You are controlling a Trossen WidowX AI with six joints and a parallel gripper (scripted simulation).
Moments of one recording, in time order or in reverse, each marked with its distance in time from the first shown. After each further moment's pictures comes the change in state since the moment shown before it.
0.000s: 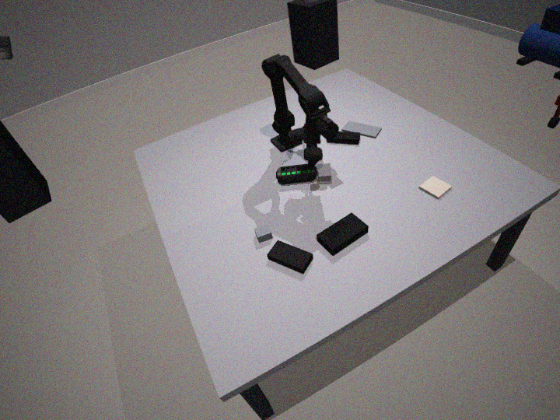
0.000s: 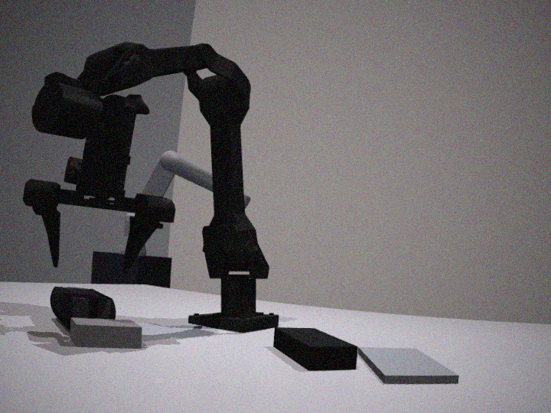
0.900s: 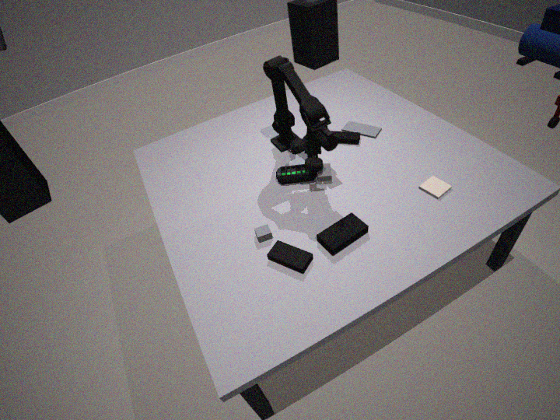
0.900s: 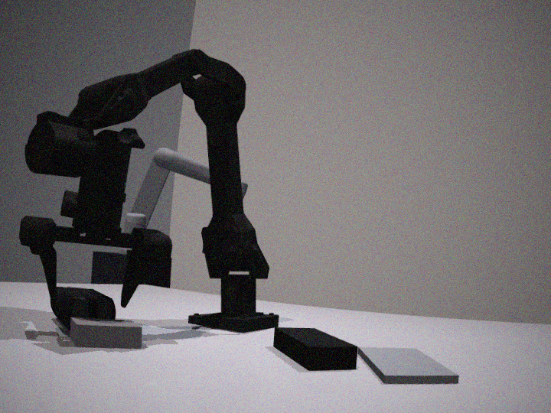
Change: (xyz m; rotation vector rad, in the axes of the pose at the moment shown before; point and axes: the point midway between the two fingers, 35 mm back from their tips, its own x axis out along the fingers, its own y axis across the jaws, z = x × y) arm 0.044 0.000 -0.007 0.007 0.000 -0.002
